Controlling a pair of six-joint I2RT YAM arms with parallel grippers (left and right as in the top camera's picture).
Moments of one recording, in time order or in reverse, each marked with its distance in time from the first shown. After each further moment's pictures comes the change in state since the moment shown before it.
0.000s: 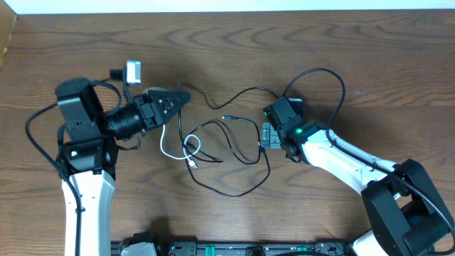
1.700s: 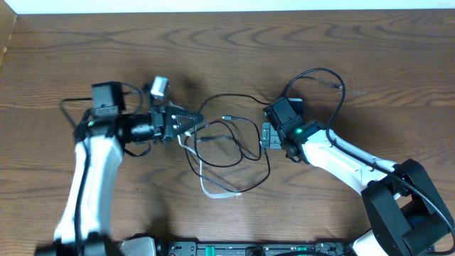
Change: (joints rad) left arm -0.040 0.237 -0.004 -0.276 0.317 0.376; right arm 0.000 0.000 0.000 0.000 0.003 0.000
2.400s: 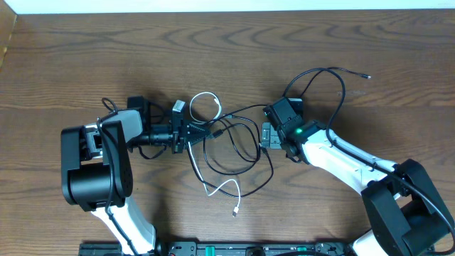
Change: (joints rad) left arm -0.031 0.593 0.002 0.006 -0.129 0.074; right arm 0.000 0.000 0.000 -0.001 0.000 0.000
